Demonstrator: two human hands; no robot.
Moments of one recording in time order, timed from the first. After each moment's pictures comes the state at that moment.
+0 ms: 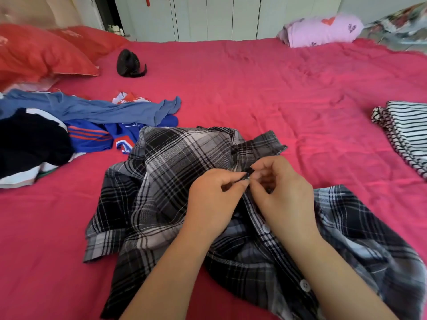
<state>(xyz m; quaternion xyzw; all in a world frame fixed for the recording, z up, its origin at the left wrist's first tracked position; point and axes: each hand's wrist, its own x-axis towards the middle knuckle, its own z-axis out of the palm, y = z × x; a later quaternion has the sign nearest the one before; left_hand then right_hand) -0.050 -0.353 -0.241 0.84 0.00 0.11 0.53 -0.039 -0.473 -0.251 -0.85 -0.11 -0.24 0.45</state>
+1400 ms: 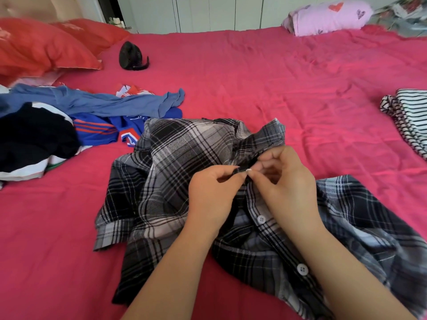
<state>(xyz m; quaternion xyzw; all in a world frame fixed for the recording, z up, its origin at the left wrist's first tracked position) -0.050 -0.351 -0.254 0.77 0.10 0.10 0.62 -0.039 -0.469 -0.255 -0.83 -0.11 -0.20 0.51</state>
